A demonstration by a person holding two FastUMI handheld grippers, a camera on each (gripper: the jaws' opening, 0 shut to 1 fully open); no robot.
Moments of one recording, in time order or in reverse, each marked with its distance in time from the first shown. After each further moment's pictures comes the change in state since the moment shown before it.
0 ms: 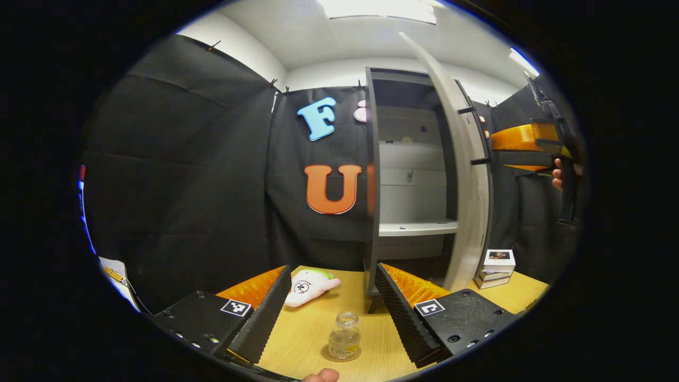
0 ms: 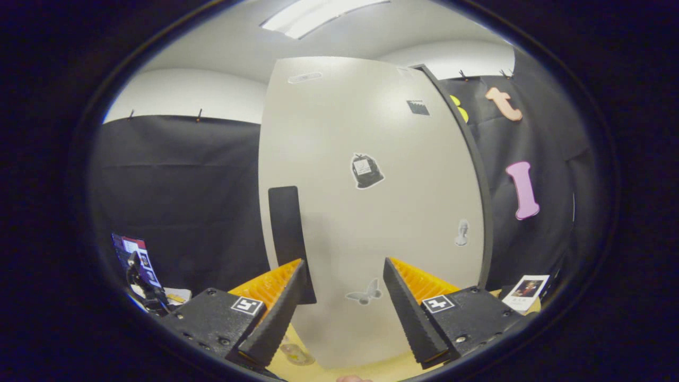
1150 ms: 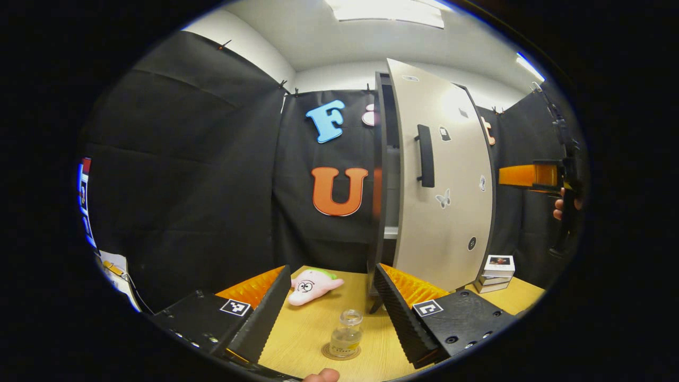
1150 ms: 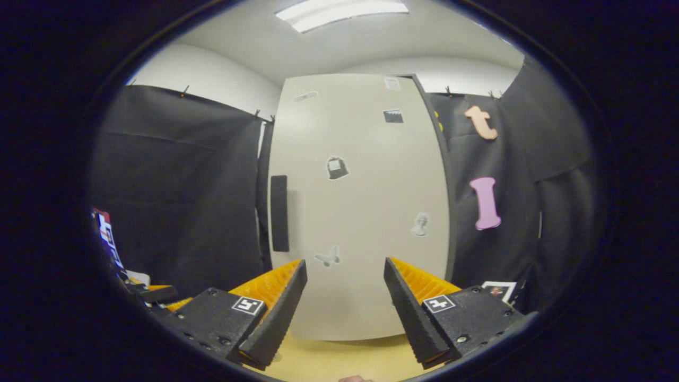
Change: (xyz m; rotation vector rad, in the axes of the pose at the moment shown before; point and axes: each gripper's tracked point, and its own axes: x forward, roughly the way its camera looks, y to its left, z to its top) left arm -0.021 -0.017 0.007 -0.035 -0.019 -0.003; right arm -0.066 -0.048 -0.034 -0.136 -0.021 -0.310
